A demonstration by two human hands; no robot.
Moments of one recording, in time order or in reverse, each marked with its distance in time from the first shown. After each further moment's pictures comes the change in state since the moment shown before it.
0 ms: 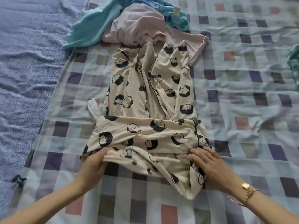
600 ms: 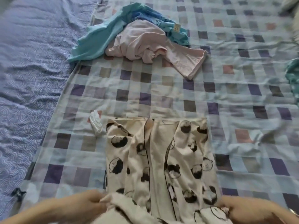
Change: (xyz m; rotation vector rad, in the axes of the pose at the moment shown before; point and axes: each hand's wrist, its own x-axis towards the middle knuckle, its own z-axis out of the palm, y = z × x) left_hand 0.014 0.072 -0.050 -0.034 -1.032 -0.702; right_hand -0.019 0.004 -0.065 0.824 -0.761 0.342
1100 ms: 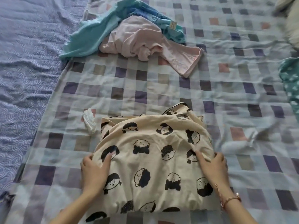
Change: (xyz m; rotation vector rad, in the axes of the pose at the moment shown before) left_hand 0.092 -0.001 0.011 -0.553 1.203 -0.278; right_hand 0.070 -0.022 0.000 0.528 1.027 0.505
